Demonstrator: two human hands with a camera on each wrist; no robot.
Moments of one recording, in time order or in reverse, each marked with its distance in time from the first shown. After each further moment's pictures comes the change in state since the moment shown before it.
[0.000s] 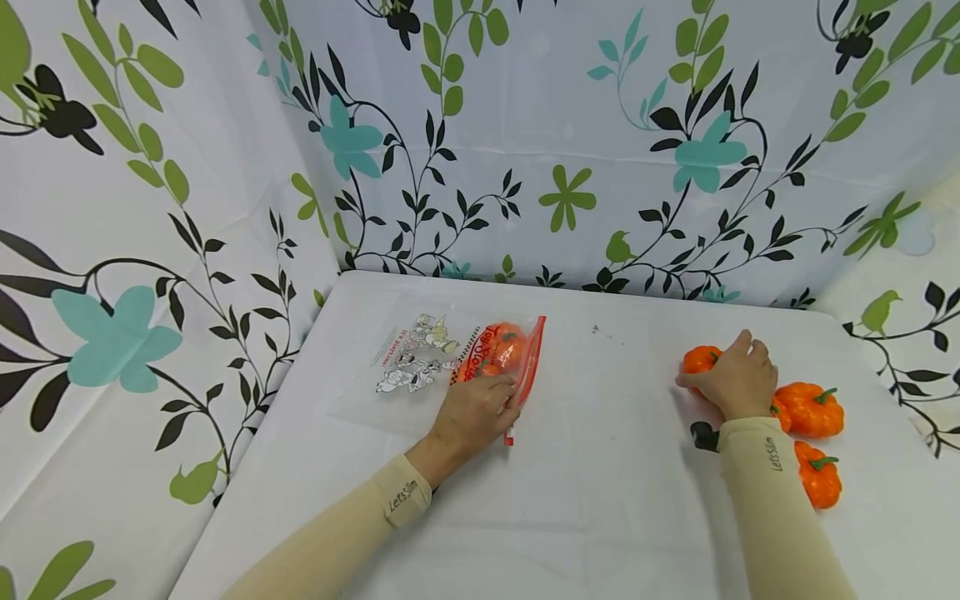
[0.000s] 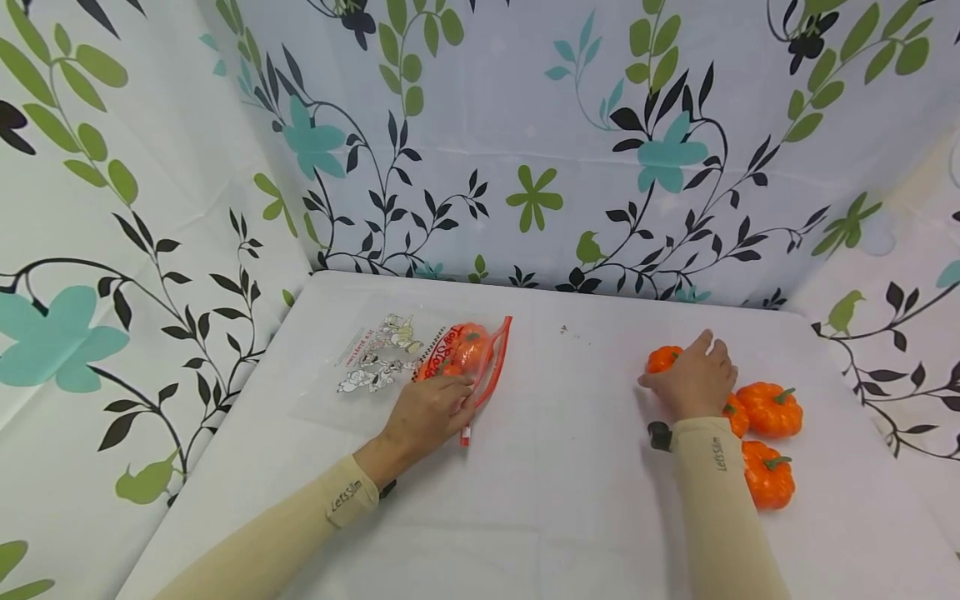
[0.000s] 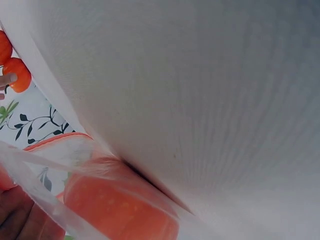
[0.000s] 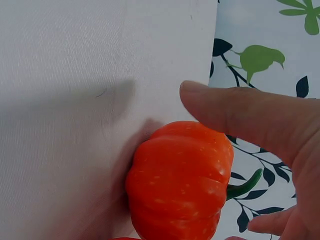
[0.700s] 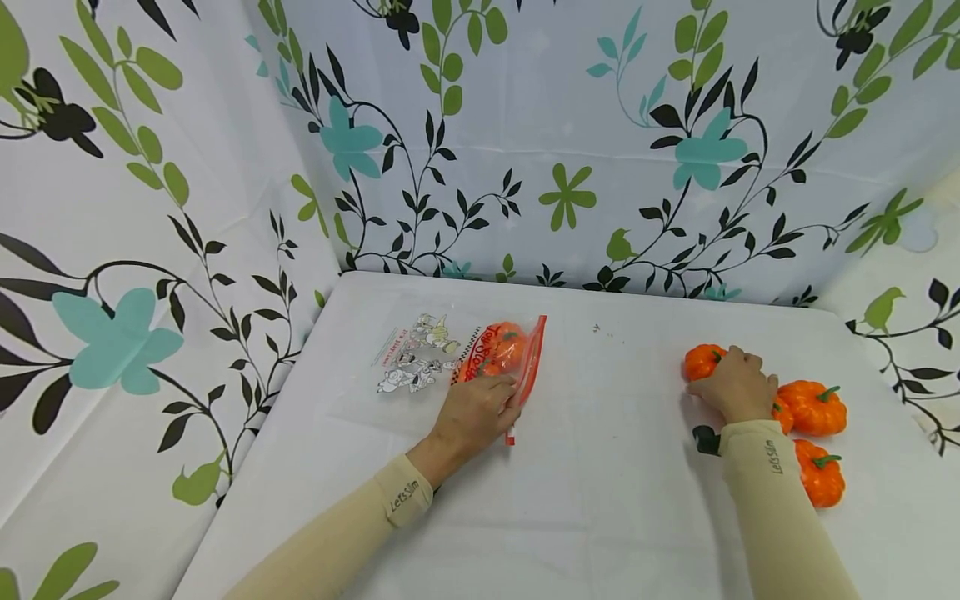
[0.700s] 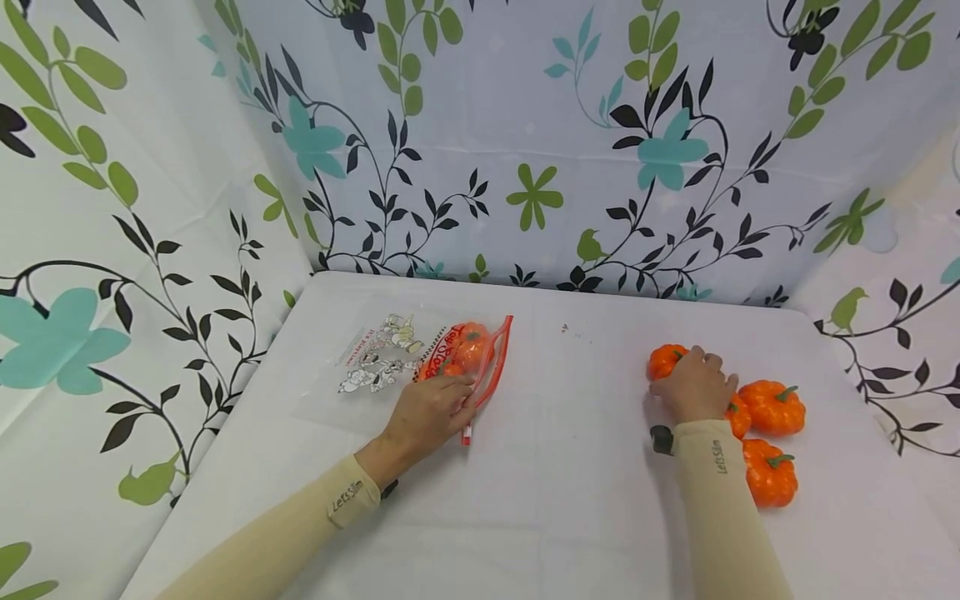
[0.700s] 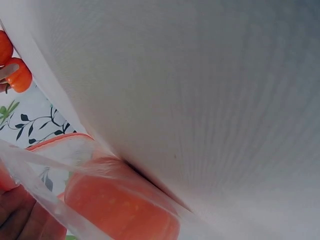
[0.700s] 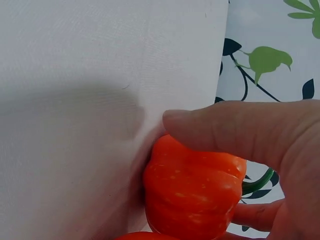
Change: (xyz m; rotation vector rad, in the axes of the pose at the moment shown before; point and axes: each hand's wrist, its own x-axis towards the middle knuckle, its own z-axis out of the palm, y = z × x) left_hand 0.000 0.001 -0.002 0.004 -0.020 -0.008; right_hand -0.003 0.004 0.004 -0.062 -0.107 0.003
